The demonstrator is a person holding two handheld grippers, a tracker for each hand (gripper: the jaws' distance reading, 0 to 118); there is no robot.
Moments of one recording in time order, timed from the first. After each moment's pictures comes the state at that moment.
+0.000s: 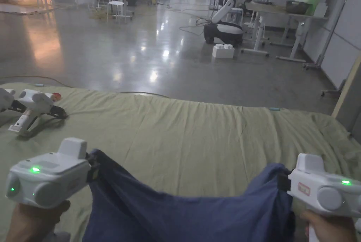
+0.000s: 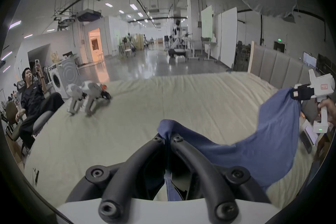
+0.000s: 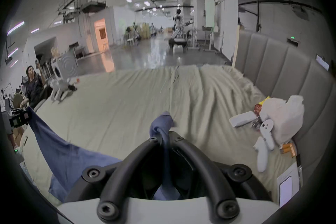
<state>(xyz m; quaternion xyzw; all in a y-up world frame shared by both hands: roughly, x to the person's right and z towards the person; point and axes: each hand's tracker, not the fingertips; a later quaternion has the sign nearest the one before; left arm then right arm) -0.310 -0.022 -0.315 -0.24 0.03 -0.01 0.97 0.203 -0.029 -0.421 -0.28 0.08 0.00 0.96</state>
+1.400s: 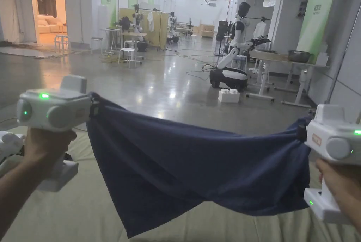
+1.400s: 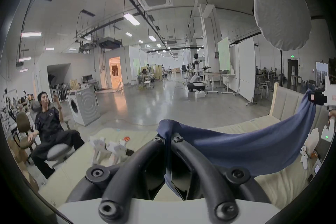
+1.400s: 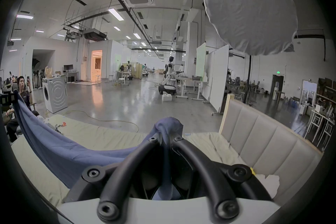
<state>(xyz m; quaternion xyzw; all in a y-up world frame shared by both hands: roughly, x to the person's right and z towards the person) -0.364 0.147 -0.424 -0.12 0.11 -0.02 0.99 0.161 0.134 -0.519 -0.10 0.03 0.05 0.99</state>
